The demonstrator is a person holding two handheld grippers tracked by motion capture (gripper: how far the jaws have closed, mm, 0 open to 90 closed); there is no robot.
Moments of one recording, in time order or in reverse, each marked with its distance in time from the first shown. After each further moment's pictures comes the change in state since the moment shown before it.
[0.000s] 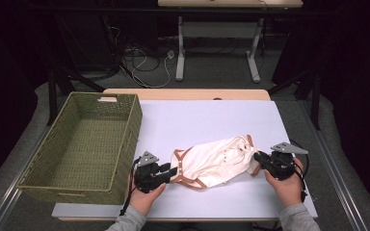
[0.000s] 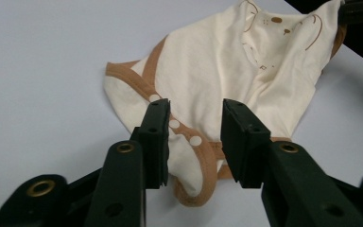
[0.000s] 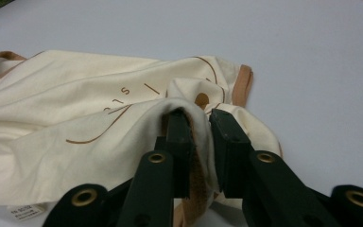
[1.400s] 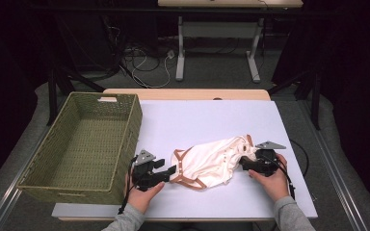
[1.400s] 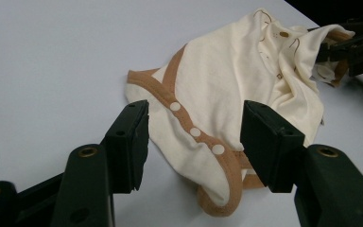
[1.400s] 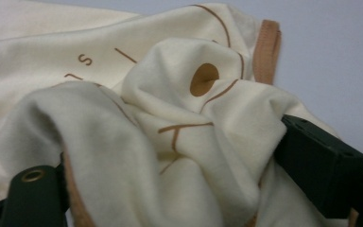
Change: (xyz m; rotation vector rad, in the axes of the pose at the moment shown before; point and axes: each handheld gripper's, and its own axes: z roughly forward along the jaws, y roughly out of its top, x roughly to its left) left arm 0.010 -0.001 0.003 -0.030 0.018 -0.004; right arm 0.003 -0.015 0.060 0.112 -0.045 -0.013
